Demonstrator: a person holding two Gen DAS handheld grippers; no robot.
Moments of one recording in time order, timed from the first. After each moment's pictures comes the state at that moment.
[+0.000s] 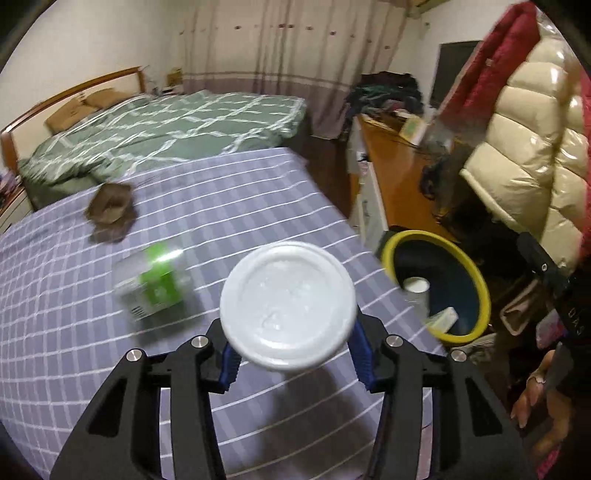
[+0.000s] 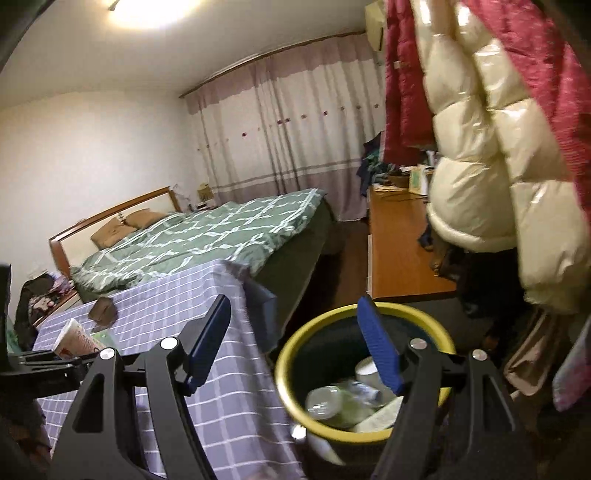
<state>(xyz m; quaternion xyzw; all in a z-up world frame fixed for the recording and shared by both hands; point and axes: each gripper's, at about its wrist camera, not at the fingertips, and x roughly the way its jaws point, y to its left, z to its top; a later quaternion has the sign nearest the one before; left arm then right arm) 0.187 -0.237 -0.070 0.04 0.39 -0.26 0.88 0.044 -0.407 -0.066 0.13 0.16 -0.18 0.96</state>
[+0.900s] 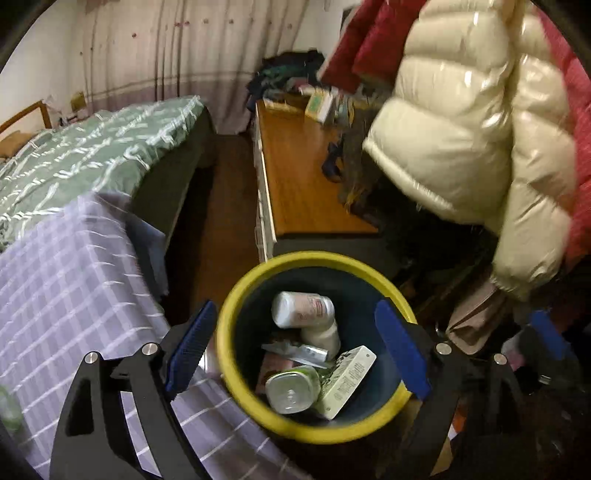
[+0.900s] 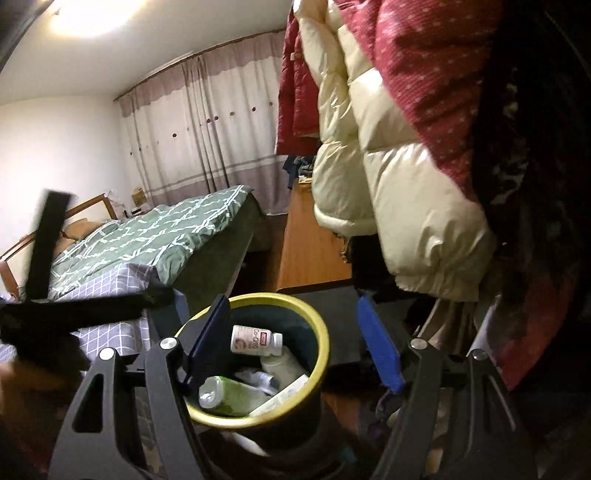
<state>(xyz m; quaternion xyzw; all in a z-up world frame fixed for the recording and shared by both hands) 0.203 -0.445 -0.076 0.09 0.37 -0.40 0.83 -0.010 -0.486 -0.086 0.15 0.18 -0.29 0.93</state>
